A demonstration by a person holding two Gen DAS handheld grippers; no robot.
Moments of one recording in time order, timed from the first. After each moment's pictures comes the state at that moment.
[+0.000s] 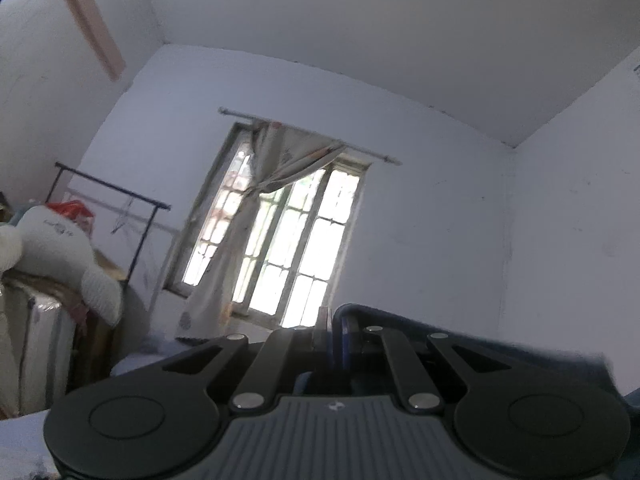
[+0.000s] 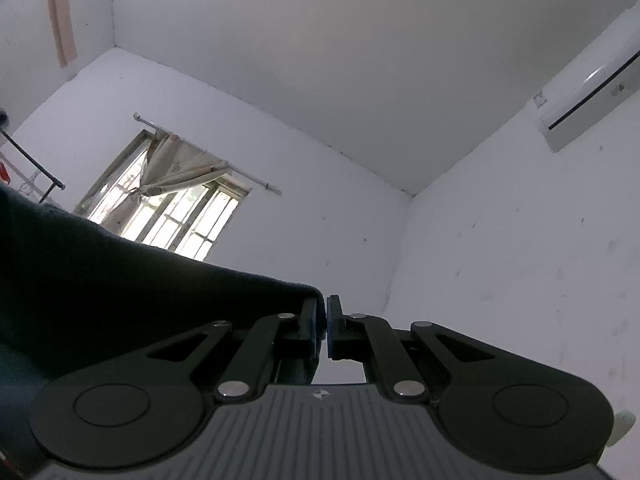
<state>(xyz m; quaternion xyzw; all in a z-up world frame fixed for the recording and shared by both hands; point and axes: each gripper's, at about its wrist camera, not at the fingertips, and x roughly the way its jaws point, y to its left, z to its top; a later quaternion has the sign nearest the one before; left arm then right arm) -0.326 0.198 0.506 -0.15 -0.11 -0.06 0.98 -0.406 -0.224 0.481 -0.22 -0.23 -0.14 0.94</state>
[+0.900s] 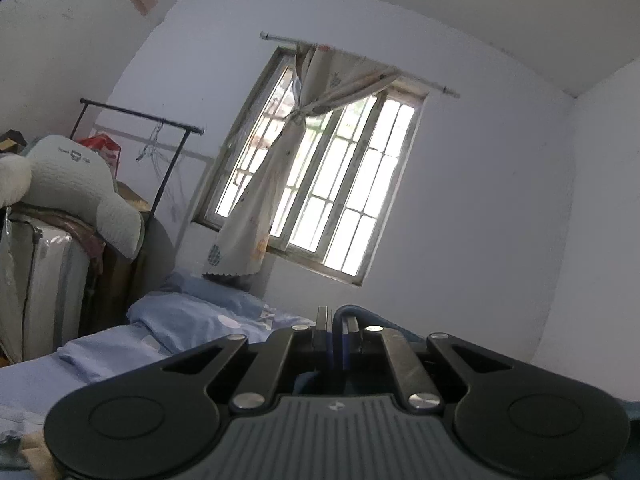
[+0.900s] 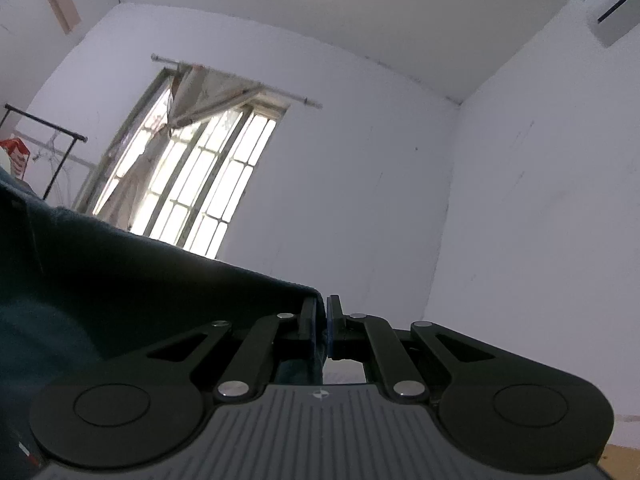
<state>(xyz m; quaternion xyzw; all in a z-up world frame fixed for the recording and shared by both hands) -0.124 0.206 0.455 -0.18 -0.01 -0.01 0.98 -0.209 -0.247 0.427 -0.18 -0.11 -0.09 0.97</state>
